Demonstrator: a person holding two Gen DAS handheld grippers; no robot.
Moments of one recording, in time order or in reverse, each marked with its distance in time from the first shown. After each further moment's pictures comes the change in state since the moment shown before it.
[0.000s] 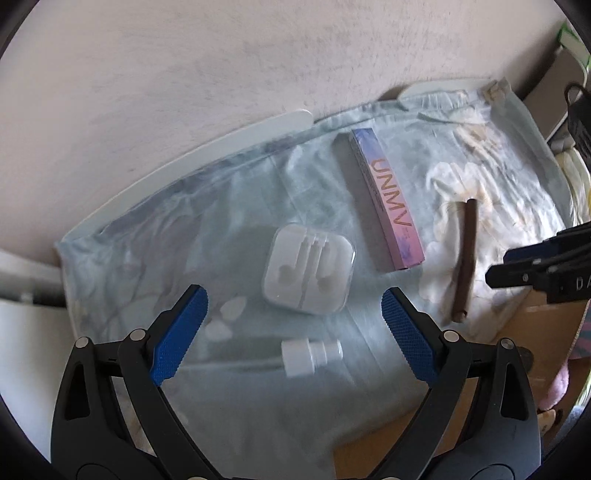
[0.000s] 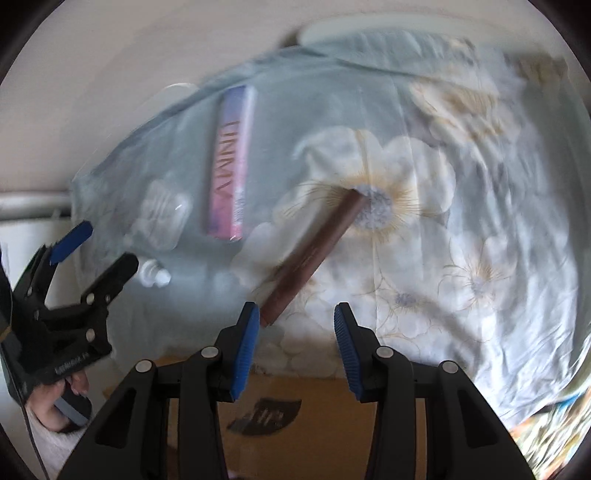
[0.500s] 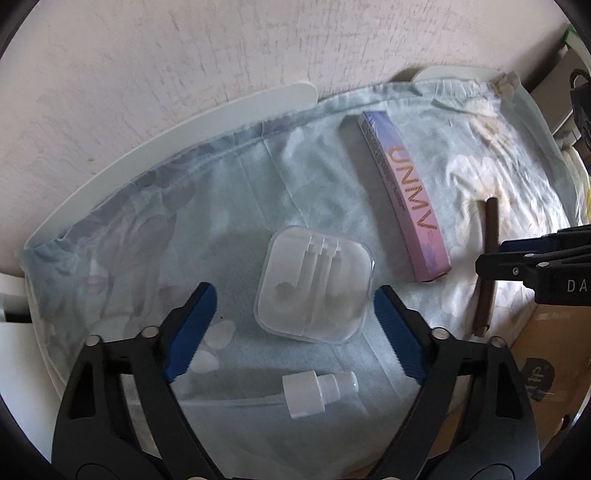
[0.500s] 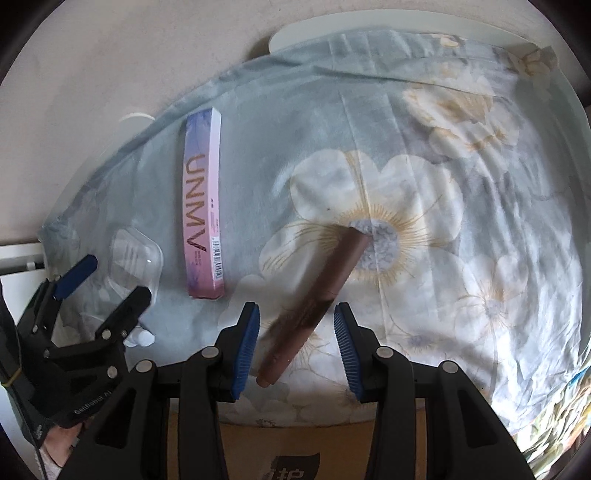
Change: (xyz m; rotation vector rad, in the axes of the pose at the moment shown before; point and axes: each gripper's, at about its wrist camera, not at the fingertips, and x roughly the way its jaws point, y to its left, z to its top) left arm 0.037 0.008 0.002 -0.005 0.033 -0.054; right arm 0.019 0.005 0.015 0.064 -0.056 -0.094
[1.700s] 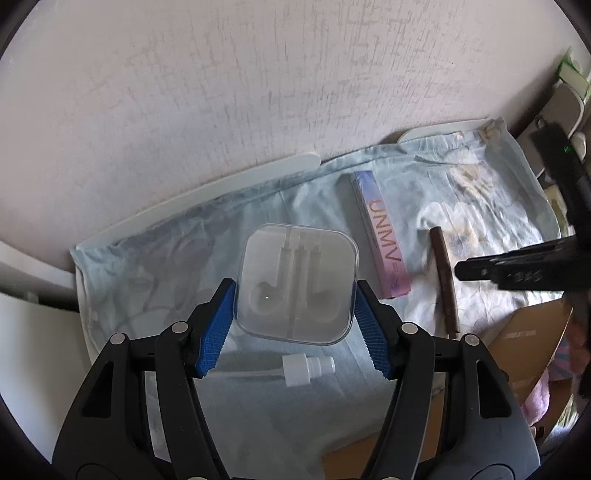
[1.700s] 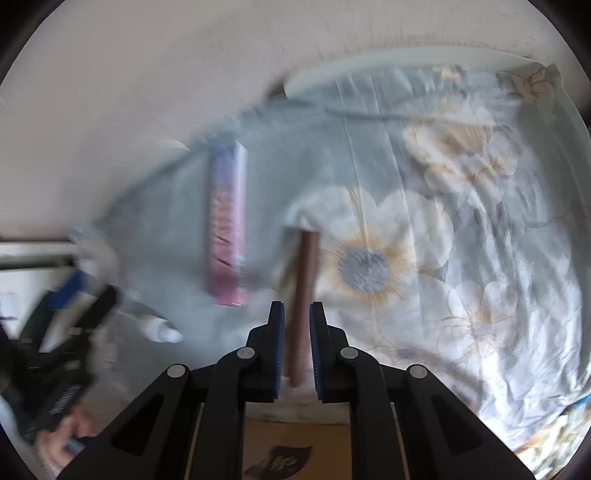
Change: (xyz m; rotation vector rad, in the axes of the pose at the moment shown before) left arm -0.070 0.007 0.003 -0.095 -0.134 0.035; right arm -0.028 -0.038 0.019 -0.057 -0.040 0.062
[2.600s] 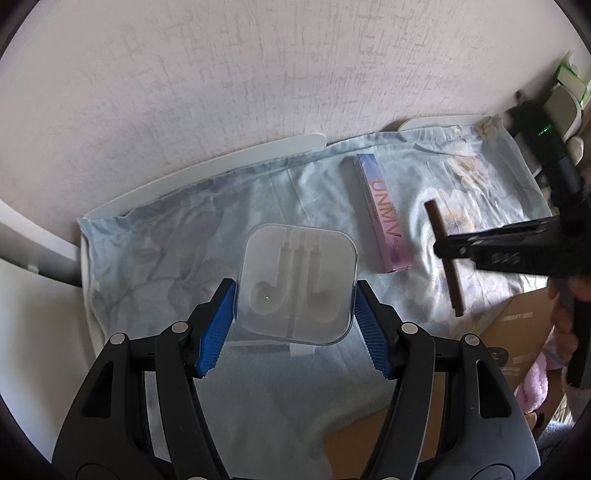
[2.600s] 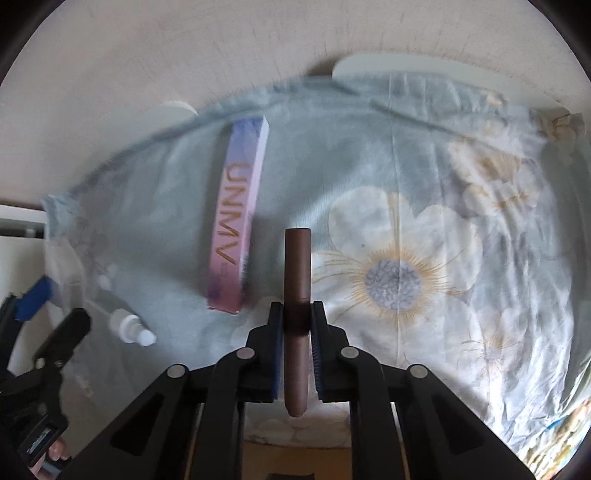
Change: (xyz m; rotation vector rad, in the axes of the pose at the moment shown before) left arm -0.017 0.008 -0.021 -0.027 -0.007 -0.010; right arm 0.003 -0.006 0.018 -0.112 -0.054 -0.030
